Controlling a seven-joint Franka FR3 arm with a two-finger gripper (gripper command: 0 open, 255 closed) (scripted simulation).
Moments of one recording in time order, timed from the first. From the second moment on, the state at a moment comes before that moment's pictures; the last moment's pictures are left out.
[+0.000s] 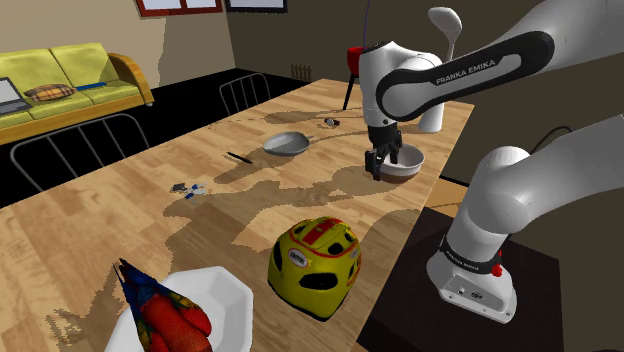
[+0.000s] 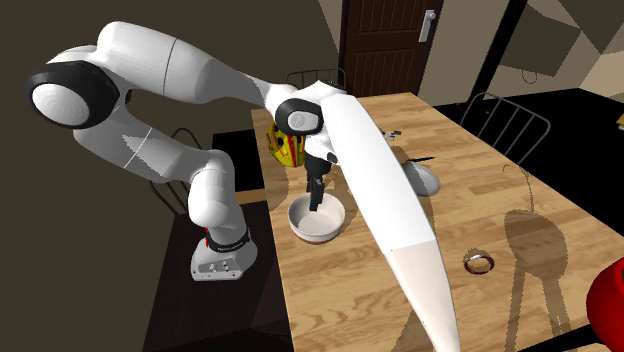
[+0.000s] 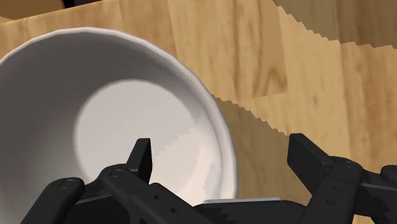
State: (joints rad) arm -0.01 -0.74 0.00 -2.79 -0.13 1.85 0.17
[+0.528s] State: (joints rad) arm -0.01 -0.74 0.00 -2.79 -0.13 1.86 0.17
